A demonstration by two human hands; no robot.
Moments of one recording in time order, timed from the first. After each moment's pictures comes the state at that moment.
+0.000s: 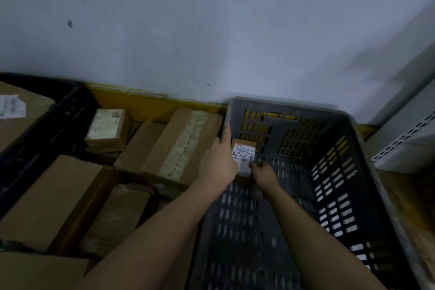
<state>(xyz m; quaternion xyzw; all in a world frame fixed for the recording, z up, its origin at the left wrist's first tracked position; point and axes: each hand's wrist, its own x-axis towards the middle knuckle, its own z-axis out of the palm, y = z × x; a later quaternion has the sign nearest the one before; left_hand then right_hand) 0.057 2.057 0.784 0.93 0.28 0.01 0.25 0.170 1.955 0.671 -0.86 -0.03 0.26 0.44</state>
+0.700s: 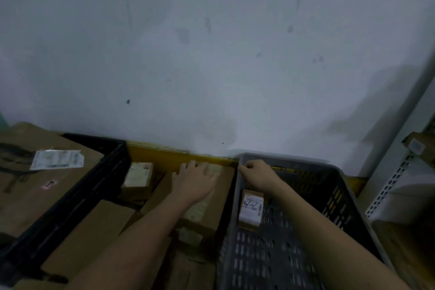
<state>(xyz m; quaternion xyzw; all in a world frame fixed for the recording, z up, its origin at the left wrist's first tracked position) -0.012 2.137 0.866 0.94 0.31 0.03 0.14 0.127 1.991 0.876 -0.87 -0.32 0.18 0.33</state>
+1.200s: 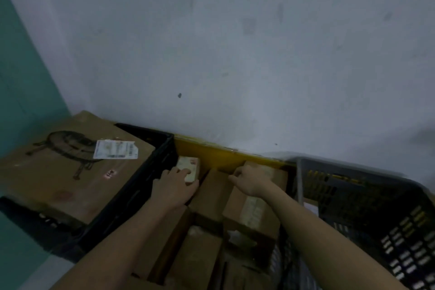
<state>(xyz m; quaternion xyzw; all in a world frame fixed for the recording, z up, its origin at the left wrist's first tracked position) -0.134 2.283 0.844 0.91 0.39 -0.01 0.12 0.047 2.143 0.857 -0.85 -0.43 0.22 0.19</state>
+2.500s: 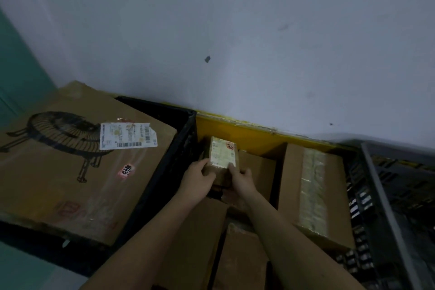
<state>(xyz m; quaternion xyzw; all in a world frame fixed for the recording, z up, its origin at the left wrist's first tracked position) -0.134 2.395 0.754 0.79 0.37 0.11 0.48 -0.033 2.306 0.730 -0.67 0.03 0.41 0.61</state>
